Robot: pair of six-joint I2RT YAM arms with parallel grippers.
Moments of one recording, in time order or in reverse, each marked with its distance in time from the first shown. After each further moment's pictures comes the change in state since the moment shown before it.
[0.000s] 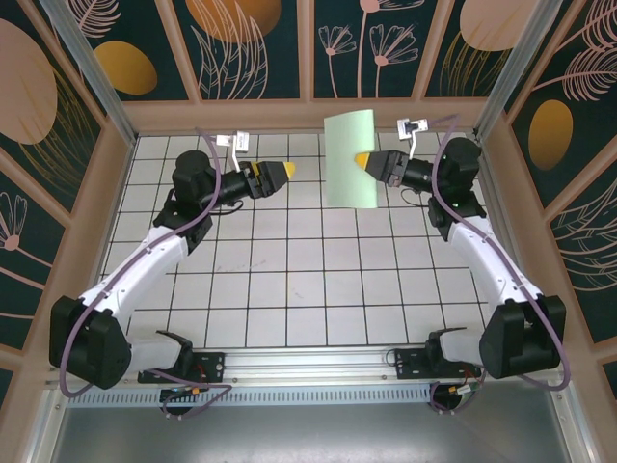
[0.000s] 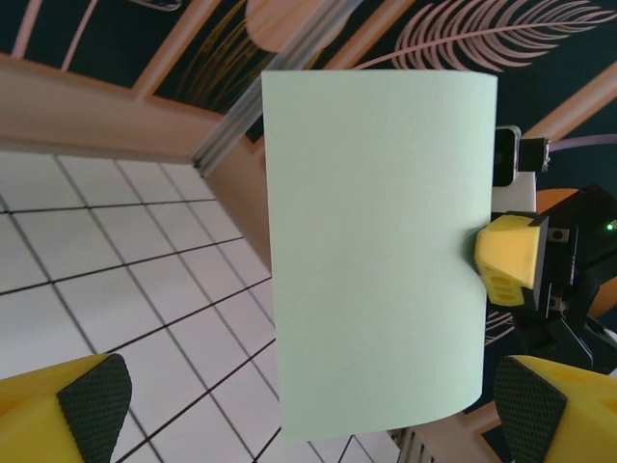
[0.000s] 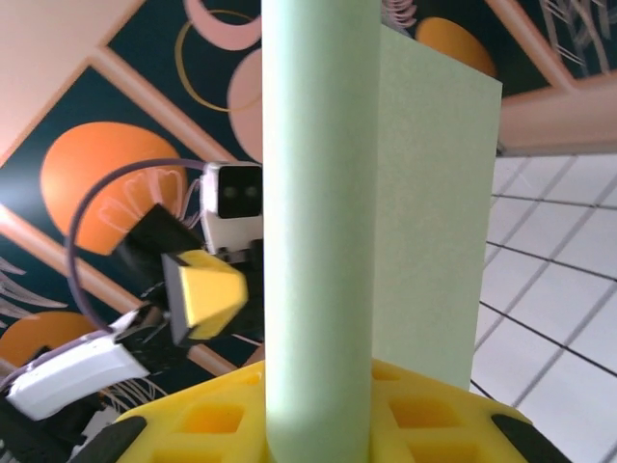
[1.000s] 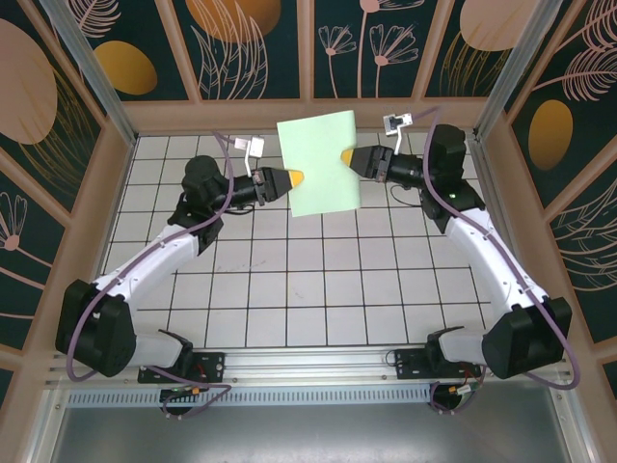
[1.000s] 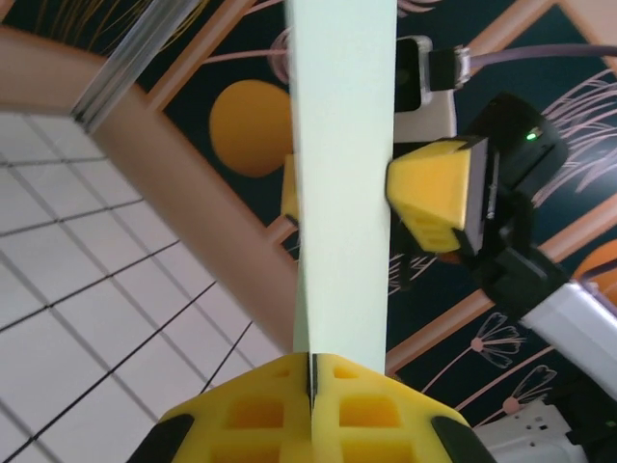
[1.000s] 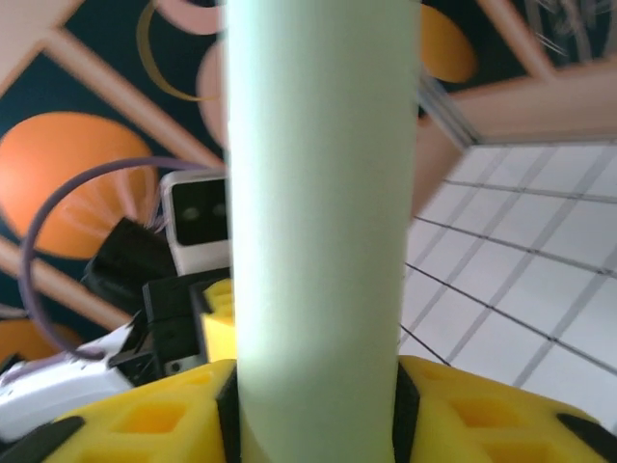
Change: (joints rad) left arm -0.045 0.066 -0.066 0.198 0.161 -0.112; right arm 0.079 0.013 0.129 -0.432 0.226 -0.233
